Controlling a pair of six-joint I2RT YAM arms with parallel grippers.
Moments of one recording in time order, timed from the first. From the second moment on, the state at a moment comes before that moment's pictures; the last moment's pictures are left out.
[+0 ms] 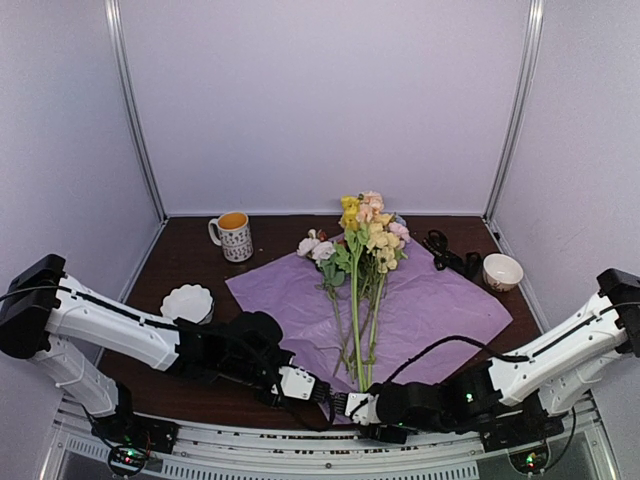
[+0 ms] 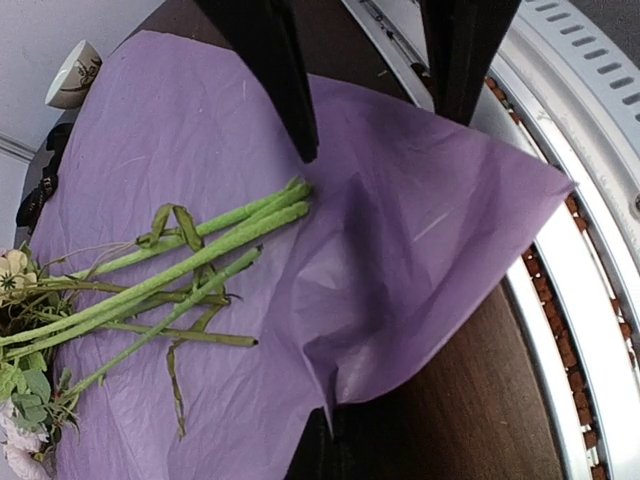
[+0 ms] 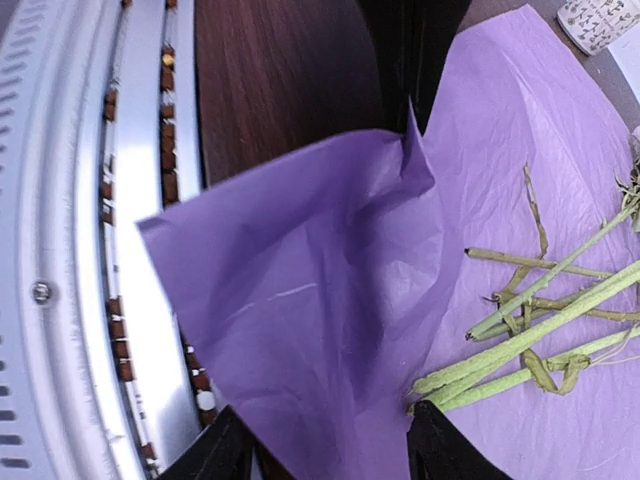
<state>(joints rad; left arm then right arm) -1.23 1.51 0.68 0.06 0.15 0.75 1.55 1.40 0.60 -0.06 0.34 0.00</state>
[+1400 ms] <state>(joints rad) -1.02 1.77 0.92 -0.12 -0.01 0.58 1.46 1.46 0.76 -0.31 0.02 0.06</state>
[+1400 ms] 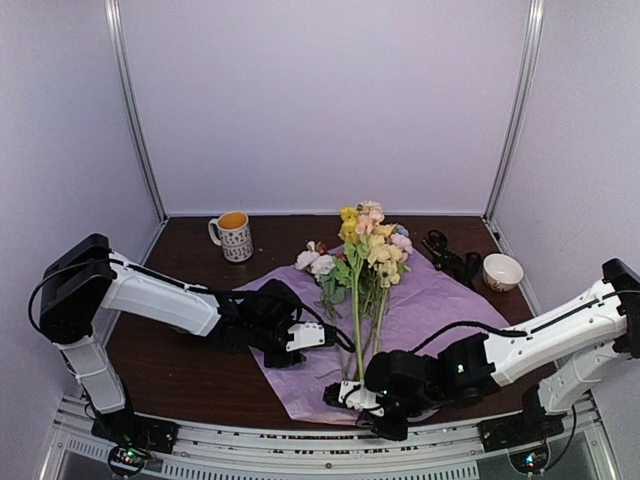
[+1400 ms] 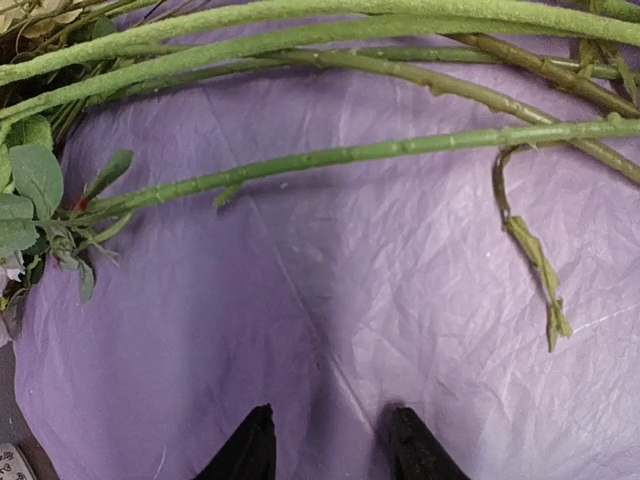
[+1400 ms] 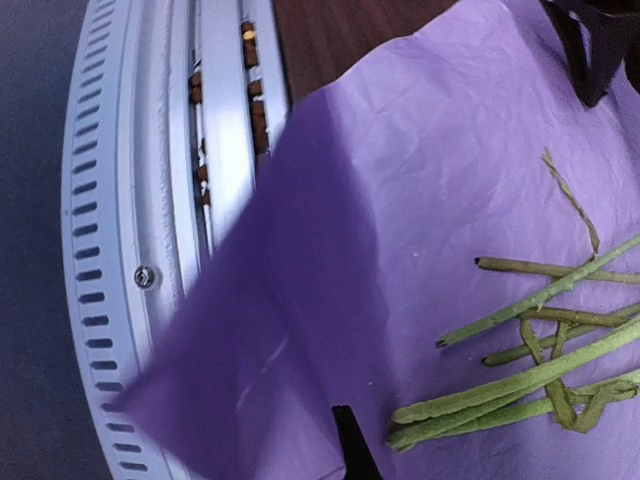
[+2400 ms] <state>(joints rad) -1.05 1.58 0.73 0.05 -0.01 0.54 0.99 1.62 0.82 -0.28 -0.28 0.22</state>
